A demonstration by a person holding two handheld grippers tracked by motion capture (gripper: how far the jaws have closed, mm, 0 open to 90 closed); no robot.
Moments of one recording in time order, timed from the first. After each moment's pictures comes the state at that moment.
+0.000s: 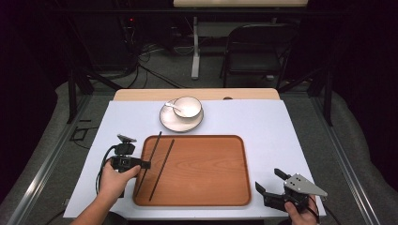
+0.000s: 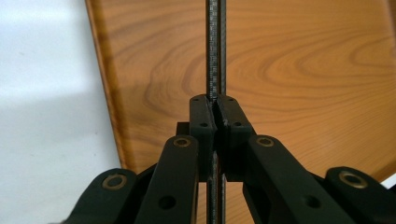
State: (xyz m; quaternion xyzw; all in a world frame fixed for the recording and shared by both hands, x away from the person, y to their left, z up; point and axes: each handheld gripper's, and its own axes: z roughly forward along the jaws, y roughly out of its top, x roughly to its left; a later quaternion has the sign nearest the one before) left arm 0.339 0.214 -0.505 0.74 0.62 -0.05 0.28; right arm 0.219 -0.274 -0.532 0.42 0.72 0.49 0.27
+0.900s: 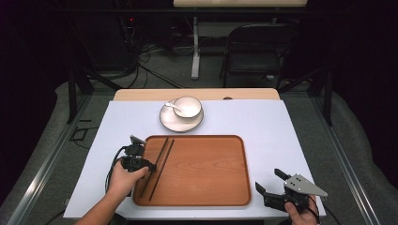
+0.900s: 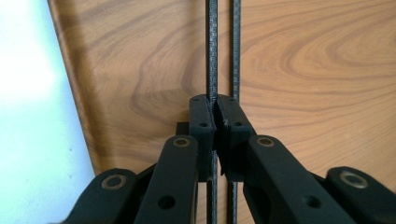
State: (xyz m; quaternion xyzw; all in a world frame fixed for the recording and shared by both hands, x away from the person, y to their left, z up) left arm 0.353 0.197 -0.525 0.75 0.61 -0.06 0.23; right arm 0.218 -0.274 -0.531 0.42 0.72 0.49 0.27
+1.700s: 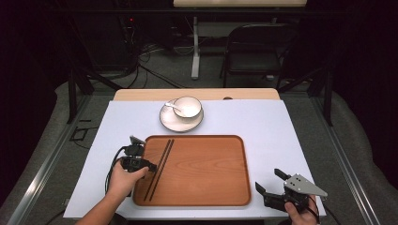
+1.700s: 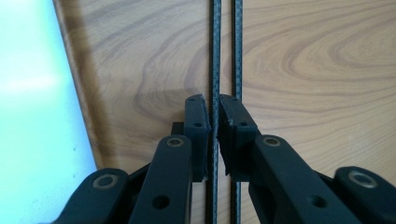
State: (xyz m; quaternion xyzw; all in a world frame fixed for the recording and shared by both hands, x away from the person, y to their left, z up) left arm 0.351 0.198 -0.523 0.75 0.62 -0.05 0.24; right arm 0.218 -0.274 -0.531 0.42 0.72 0.49 0.27
